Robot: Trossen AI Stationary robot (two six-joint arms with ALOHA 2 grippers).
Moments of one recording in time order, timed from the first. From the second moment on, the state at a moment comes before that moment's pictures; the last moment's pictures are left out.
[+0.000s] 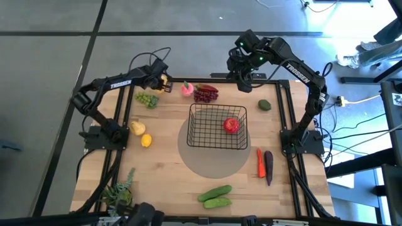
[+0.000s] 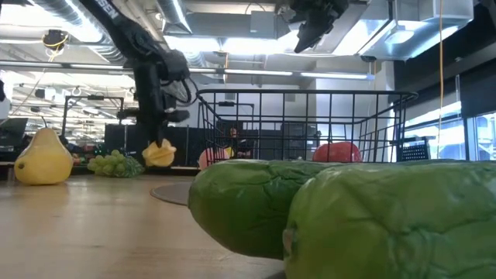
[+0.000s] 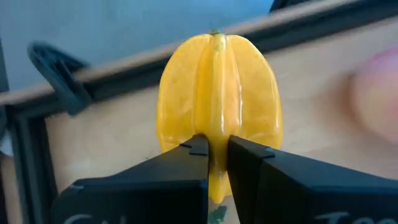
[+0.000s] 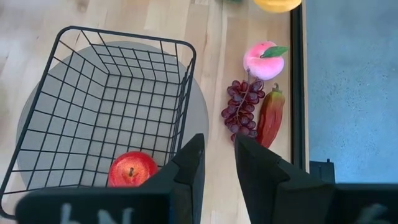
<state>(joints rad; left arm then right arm) 0.84 1.53 1.00 -0.49 -0.29 -0.38 -0.61 1.75 2.04 -1.33 -0.38 -0.63</state>
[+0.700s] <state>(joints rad) 0.52 1.14 1.02 -0.44 -0.12 -0.12 -0.61 1.60 2.04 -1.23 -0.28 -0.56</state>
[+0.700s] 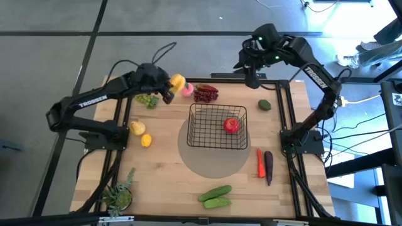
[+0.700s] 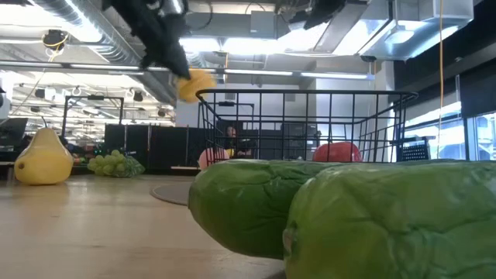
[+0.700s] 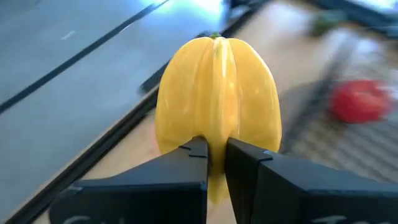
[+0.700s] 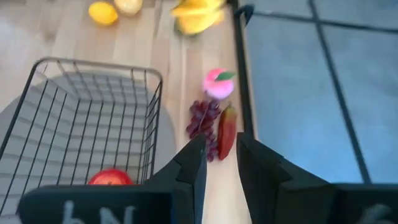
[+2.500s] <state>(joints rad) 0.25 1.79 1.02 0.18 0.13 0.04 -0.61 1.57 2.04 -1.24 -0.28 -0.51</state>
